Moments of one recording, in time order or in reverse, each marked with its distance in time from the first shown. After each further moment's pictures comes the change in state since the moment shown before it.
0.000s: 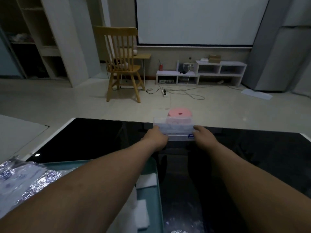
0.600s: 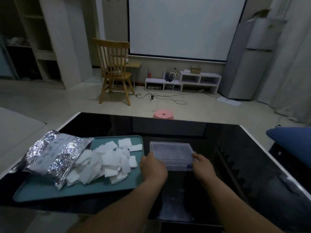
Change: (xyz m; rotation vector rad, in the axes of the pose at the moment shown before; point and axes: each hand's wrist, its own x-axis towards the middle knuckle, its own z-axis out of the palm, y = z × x) left_hand -0.296 0.005 0.076 -0.186 0.226 -0.083; right_hand -0.285 0.071 -0.068 0.214 0.152 0.214
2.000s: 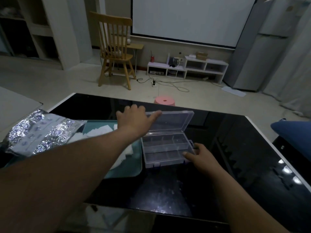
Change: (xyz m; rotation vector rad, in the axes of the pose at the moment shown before) left_hand 0.089 0.041 -0.076 0.685 0.163 0.301; right_hand 0.020 0.004 -0.010 -0.162 -0.217 -0.047
